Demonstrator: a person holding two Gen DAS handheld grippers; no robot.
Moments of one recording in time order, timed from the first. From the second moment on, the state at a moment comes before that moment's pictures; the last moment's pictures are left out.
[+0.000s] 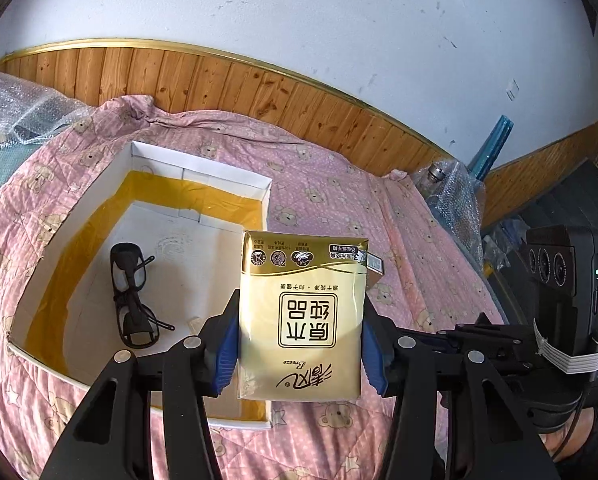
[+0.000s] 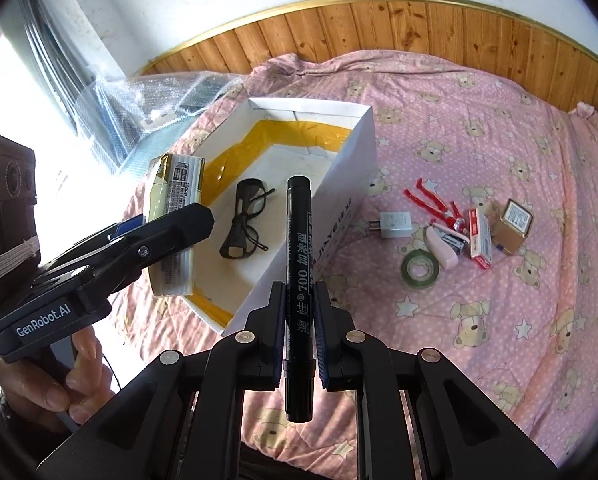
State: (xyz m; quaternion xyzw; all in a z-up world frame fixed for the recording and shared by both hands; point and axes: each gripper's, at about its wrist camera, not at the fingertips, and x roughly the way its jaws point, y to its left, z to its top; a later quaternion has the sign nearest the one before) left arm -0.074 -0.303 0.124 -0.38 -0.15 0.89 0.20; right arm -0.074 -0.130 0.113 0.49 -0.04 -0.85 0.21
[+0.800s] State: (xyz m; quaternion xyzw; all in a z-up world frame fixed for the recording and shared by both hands) left arm -0.123 -0.365 0.105 -0.41 -0.15 0.89 0.13; right arm -0.128 -0.203 0.129 0.48 -0.02 -0.84 0.27
